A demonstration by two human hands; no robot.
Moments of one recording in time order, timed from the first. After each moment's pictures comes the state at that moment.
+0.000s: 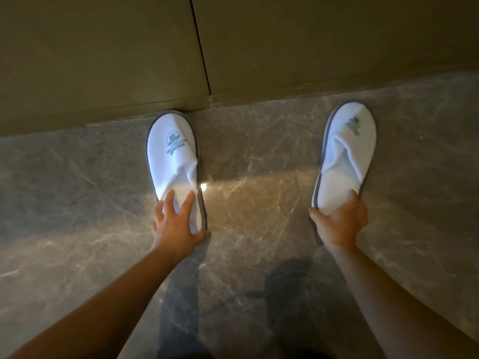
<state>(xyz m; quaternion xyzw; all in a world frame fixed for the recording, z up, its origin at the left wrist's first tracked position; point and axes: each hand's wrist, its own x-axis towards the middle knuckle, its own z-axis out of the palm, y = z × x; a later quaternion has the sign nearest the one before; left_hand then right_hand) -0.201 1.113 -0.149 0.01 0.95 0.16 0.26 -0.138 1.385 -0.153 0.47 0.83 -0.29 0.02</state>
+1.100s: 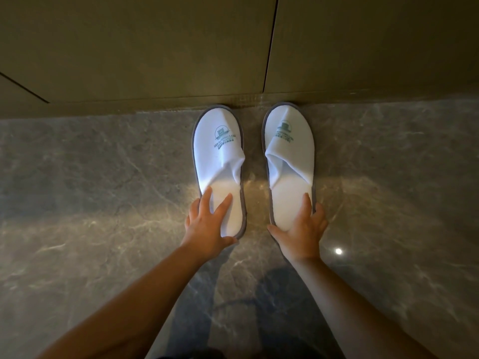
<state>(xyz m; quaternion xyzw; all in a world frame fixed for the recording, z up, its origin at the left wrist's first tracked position) -0.198 1.082 -0.154 0.11 0.94 0.12 0.29 -0.158 1.257 -0.159 0.32 0.89 -0.30 0.13</state>
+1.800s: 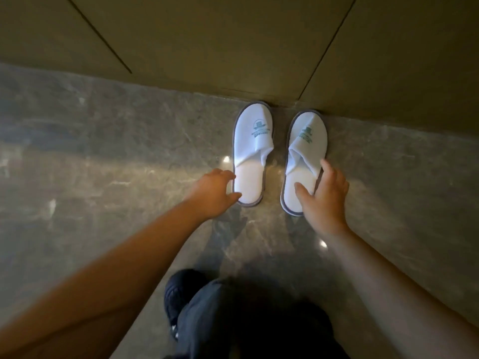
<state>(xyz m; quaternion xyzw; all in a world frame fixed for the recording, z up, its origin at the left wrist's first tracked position) -0.199 1.051 0.015 0.01 0.92 0.22 0.32 -0.180 1.247 0.020 0.20 0.91 -0.34 0.09</state>
